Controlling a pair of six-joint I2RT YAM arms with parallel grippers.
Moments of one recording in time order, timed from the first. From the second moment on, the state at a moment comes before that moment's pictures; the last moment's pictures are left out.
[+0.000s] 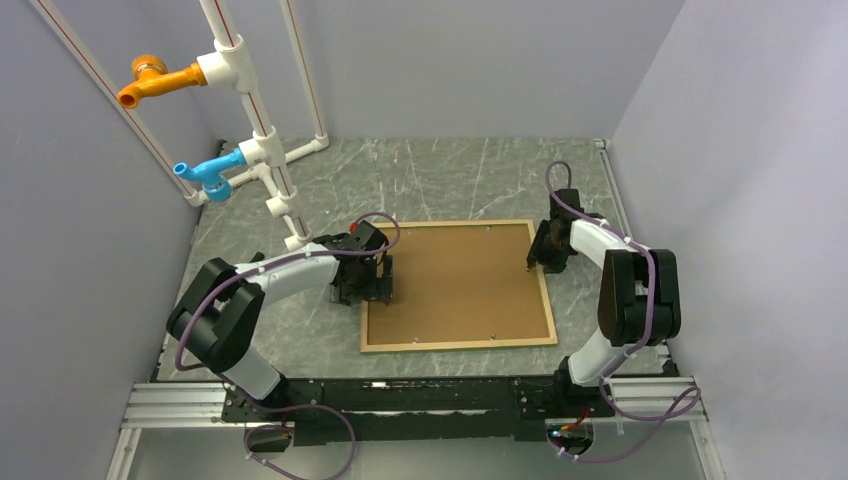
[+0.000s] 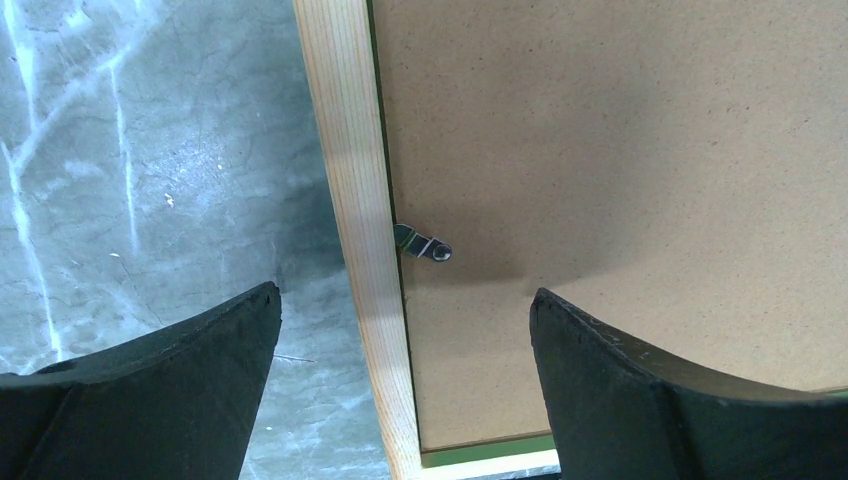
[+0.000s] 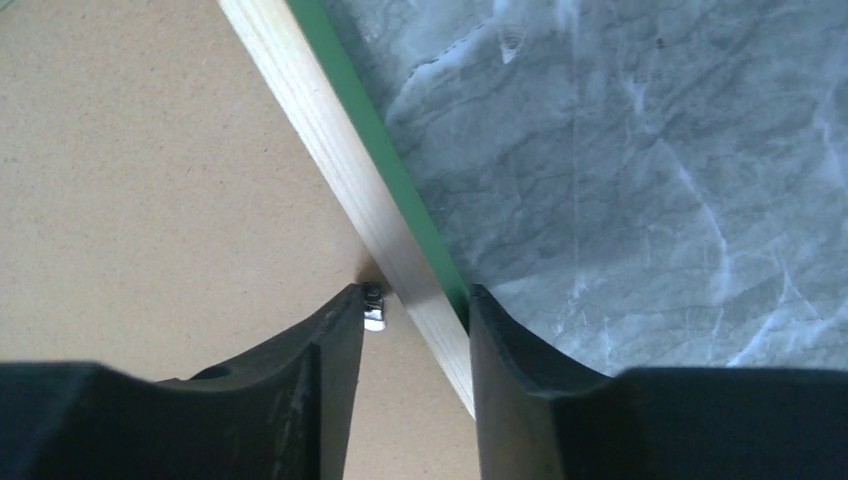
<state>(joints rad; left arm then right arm) -0.64 1.57 0.91 -0.58 -0.05 -0.63 0.02 1.65 0.95 -0.51 0.00 0.45</state>
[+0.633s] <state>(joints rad) -0.65 1.58 0.91 -0.58 -0.06 -0.63 0.01 1.64 0.95 -0.52 0.02 0.42</state>
